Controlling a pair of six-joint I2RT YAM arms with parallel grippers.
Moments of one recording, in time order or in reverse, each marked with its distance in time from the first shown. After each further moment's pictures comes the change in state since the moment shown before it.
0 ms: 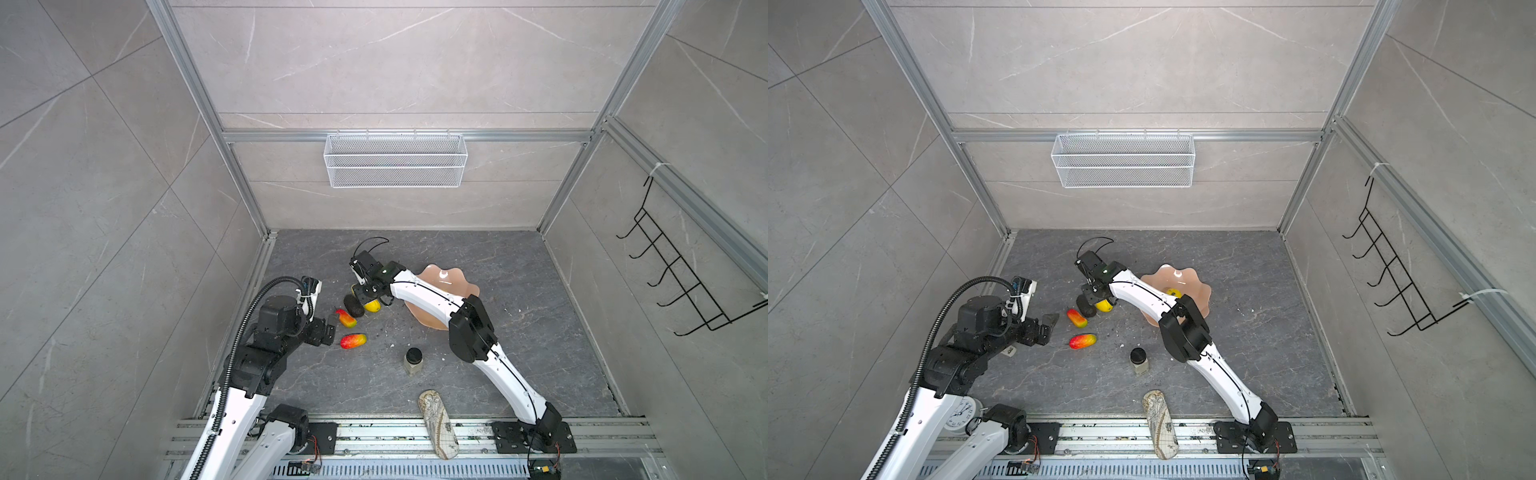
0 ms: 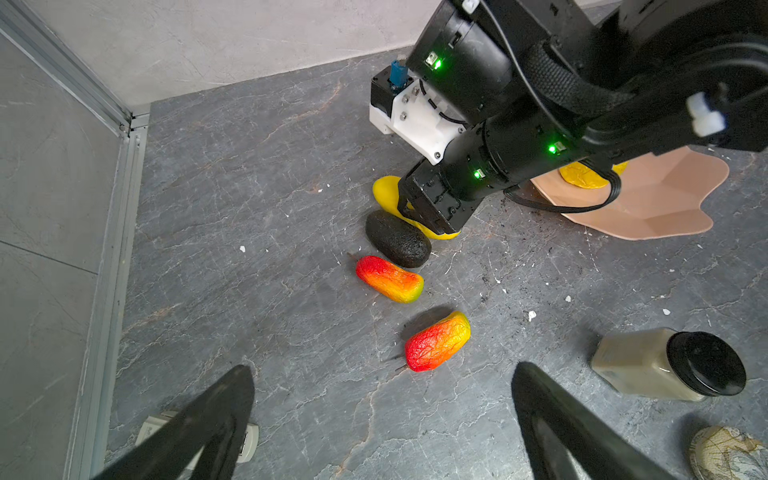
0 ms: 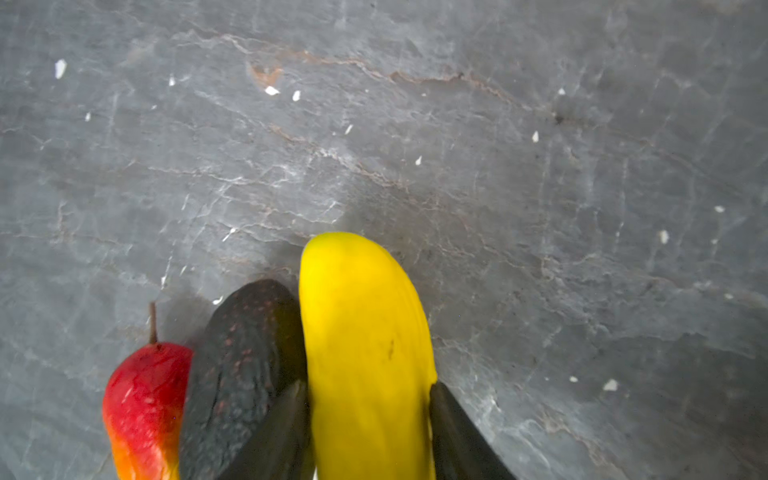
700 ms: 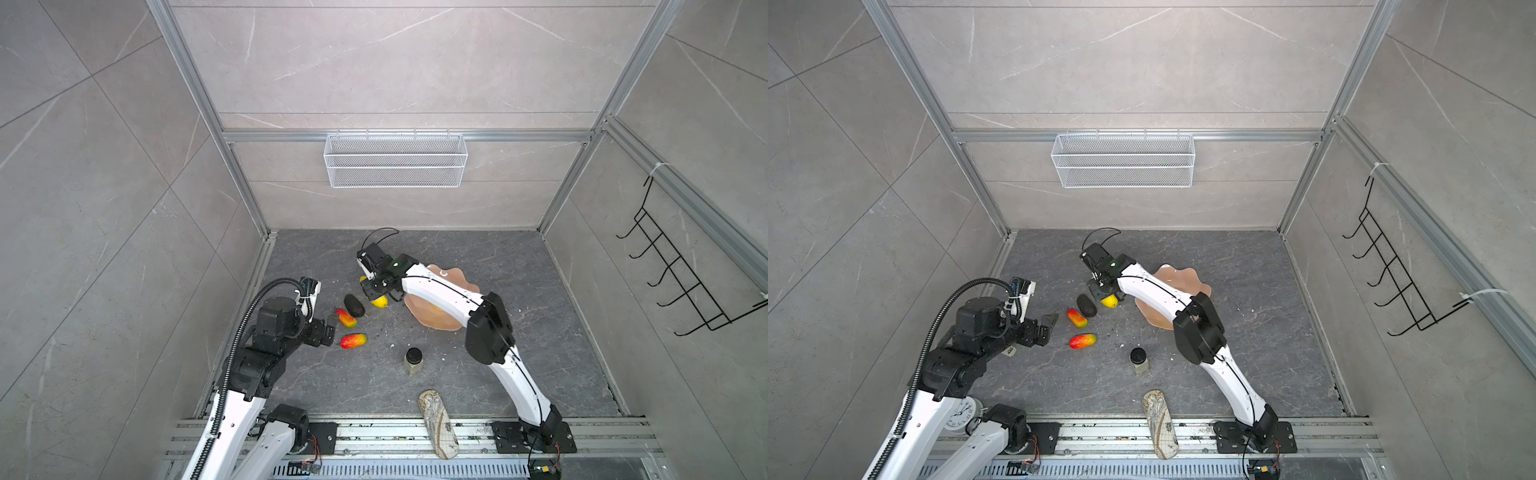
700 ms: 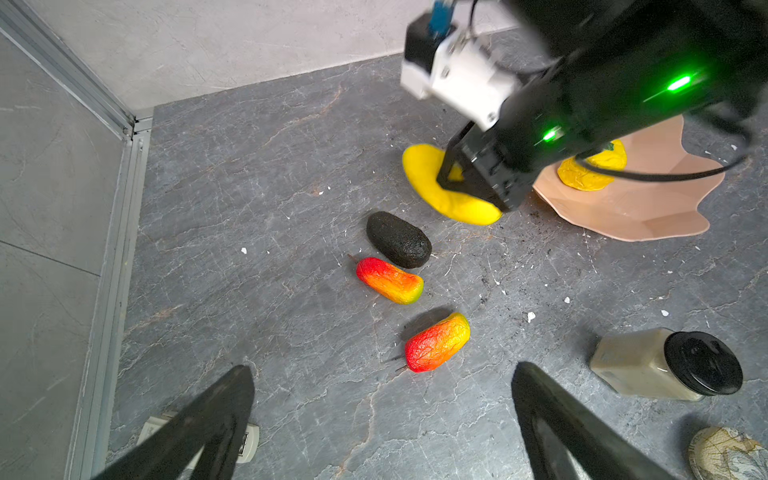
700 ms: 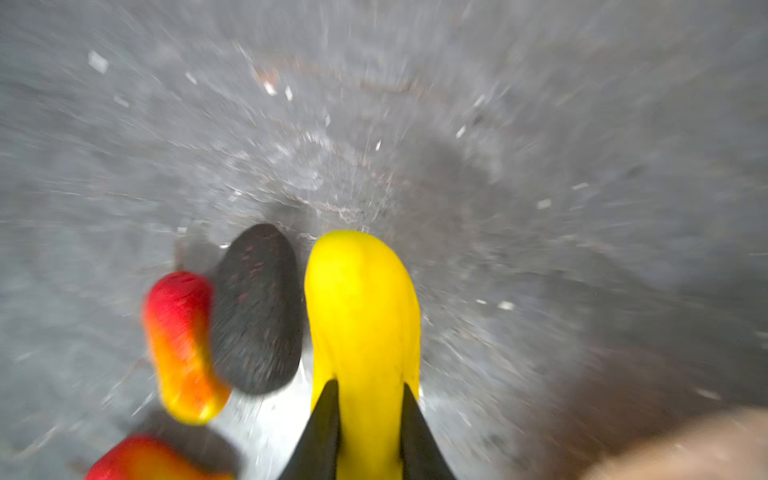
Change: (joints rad) left arm 0.000 -0.014 -0.004 0.000 -0.001 0.000; right arm -0.009 -0.280 -0.209 -0.028 0.052 -0.065
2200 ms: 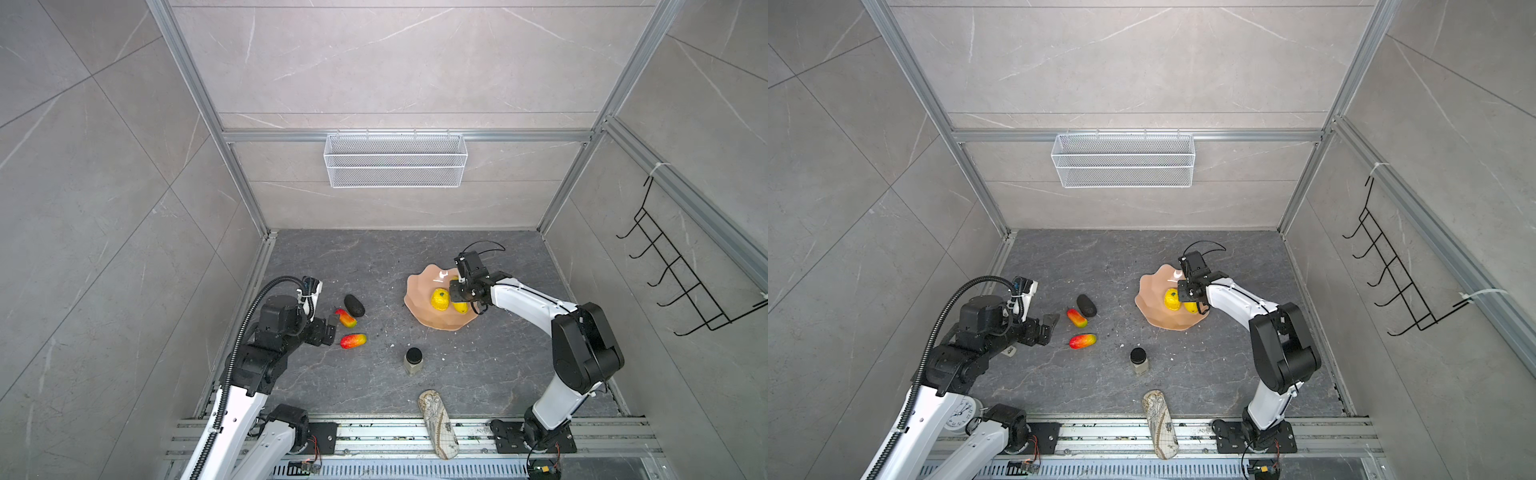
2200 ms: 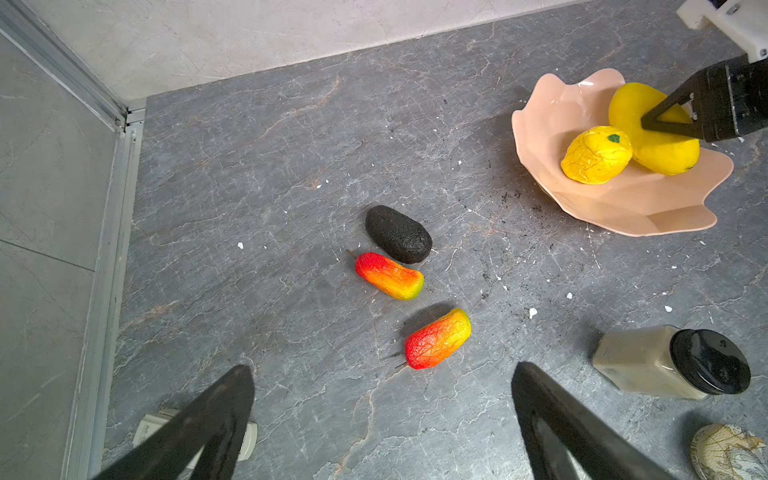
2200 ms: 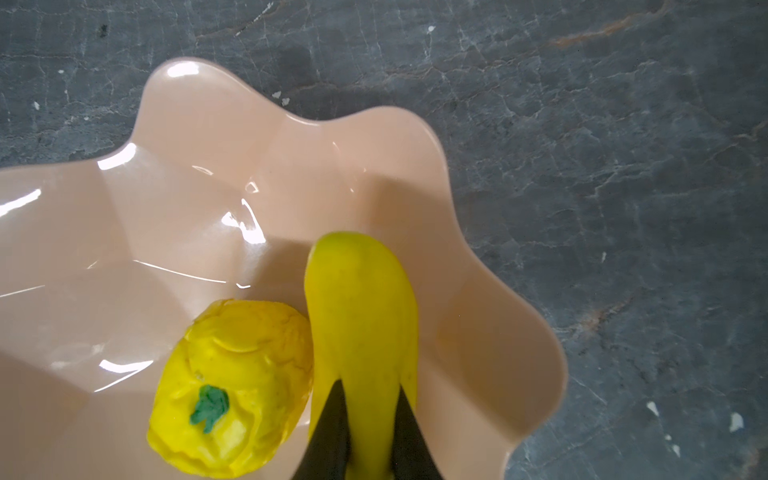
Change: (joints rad) left arm 0.000 0.023 -0.001 0.000 0.003 0.000; right arm -0.431 -0.550 -1.001 0.418 0.045 0.115
